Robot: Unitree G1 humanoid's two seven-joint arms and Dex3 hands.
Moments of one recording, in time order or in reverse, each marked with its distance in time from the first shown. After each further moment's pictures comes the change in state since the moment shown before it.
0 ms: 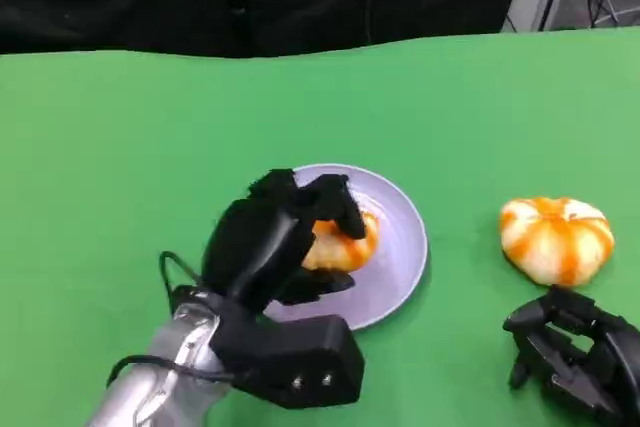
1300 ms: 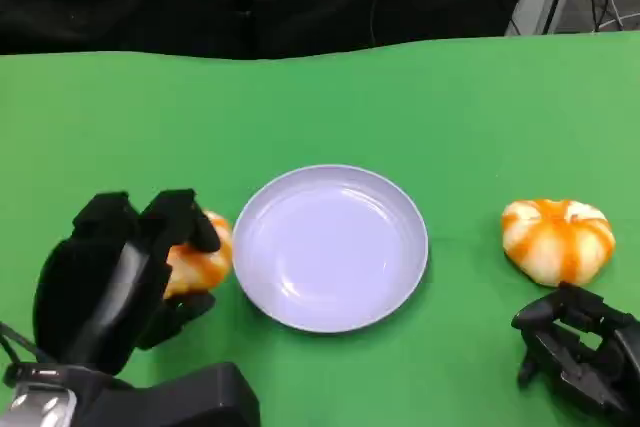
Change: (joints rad) left arm 0.492 0.225 0.213 -0.791 0.073 0.337 -0.084; right arm -0.006 -0.020 -0.022 0.001 0.017 0.021 0.028
